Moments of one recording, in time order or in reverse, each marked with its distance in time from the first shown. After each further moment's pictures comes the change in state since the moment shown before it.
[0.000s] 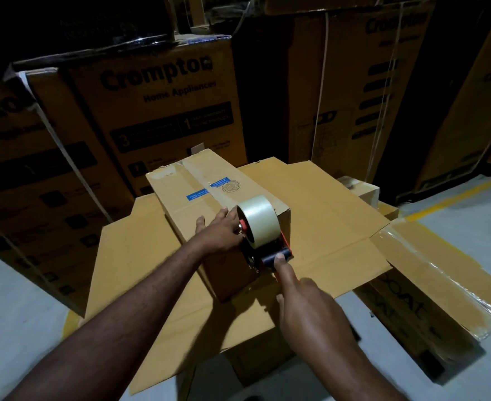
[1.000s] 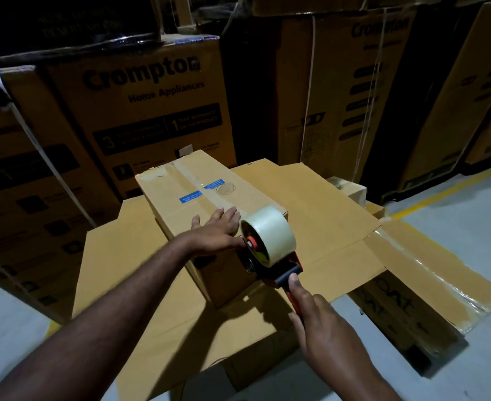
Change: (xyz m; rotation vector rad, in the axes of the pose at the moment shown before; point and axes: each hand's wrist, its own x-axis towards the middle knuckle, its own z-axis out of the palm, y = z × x) left_hand 0.010 -0.008 -0.008 0.014 -0.151 0.150; right_hand -0.017 0.058 0.033 0.061 0.055 -0.122
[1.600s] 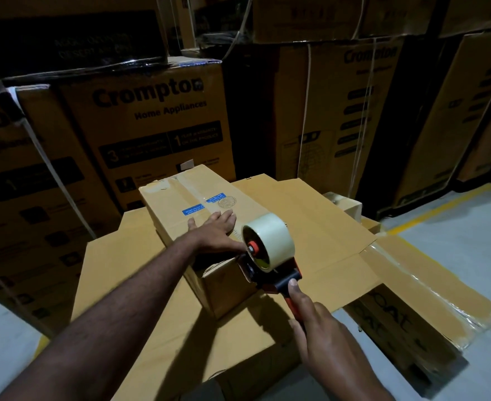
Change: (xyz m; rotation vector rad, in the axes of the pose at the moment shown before) left_hand 0.024 -0.006 -0.014 0.127 0.056 -0.082; right_hand -0.001 -0.015 -0.023 -0.025 -0.043 0.007
